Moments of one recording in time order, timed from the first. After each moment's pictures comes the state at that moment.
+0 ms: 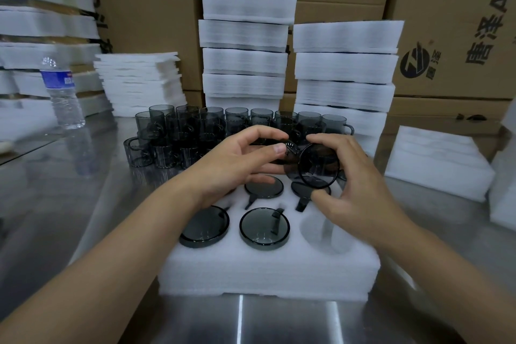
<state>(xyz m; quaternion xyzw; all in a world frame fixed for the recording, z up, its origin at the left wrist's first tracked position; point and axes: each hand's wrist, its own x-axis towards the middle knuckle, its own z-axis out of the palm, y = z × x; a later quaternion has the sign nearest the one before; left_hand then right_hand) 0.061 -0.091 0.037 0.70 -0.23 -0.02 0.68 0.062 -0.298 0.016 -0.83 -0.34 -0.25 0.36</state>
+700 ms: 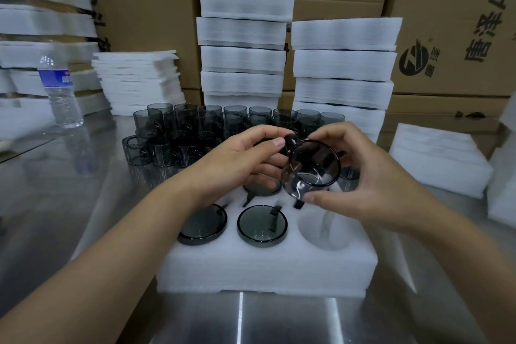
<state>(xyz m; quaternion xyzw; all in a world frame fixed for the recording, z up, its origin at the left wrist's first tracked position) 0.058 -0.096 0.039 0.72 -0.23 -0.03 0.66 0.046 -0.310 0.048 -0.83 -0.36 -0.12 0.41</state>
